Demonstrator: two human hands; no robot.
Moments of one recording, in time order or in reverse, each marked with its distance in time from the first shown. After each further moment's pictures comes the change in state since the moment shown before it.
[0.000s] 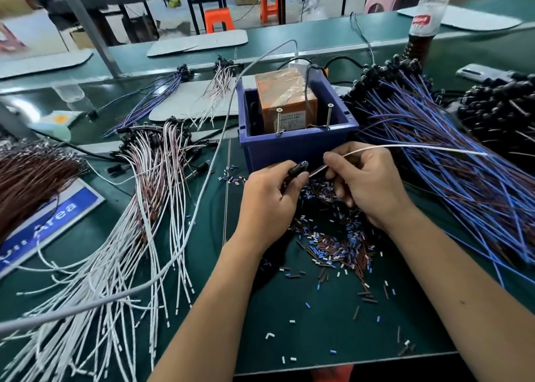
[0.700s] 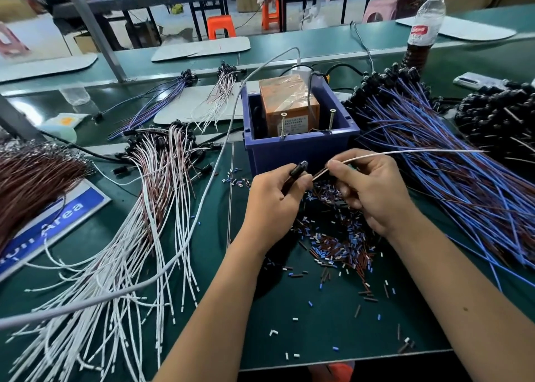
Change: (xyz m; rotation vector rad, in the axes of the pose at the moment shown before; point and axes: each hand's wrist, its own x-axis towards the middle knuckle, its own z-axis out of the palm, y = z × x) left_hand -0.005 0.000 0.000 -0.227 -0.034 -0.130; right_hand -0.012 -0.012 0.001 0.127 0.003 0.070
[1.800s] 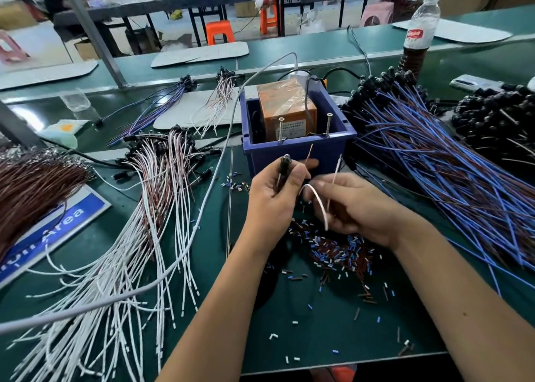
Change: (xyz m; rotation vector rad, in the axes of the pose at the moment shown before) left_hand 0.001 0.014 0.008 -0.390 0.078 -0.092; right_hand -0.003 0.001 0.005 -0.001 -0.455 0.321
